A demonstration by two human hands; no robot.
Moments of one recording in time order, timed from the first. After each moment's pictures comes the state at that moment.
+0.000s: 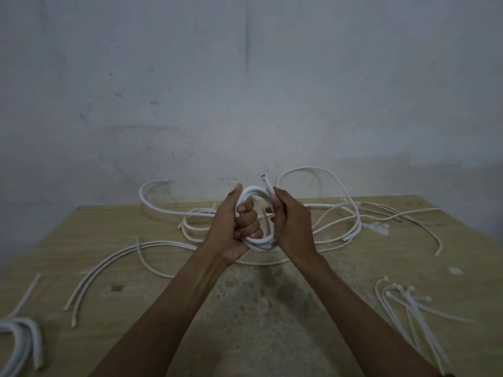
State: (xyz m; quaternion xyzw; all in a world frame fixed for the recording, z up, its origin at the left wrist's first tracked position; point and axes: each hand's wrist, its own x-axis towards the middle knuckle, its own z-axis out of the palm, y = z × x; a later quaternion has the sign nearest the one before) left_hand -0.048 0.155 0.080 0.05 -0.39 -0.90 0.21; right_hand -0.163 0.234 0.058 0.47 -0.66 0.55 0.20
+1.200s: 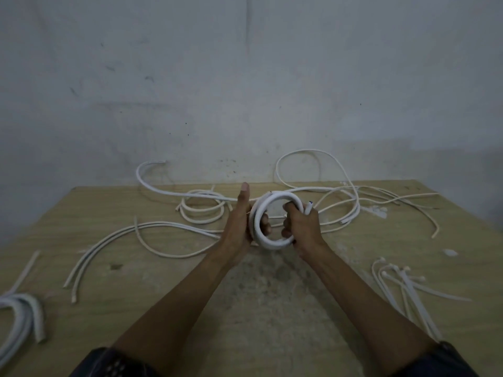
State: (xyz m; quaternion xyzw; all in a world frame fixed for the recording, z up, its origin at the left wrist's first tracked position) left_hand -0.078 0.157 0.016 0.15 -0.49 -0.82 0.26; right_hand -0.186 0.245 0.015 0.13 -0.62 0.74 -0.22
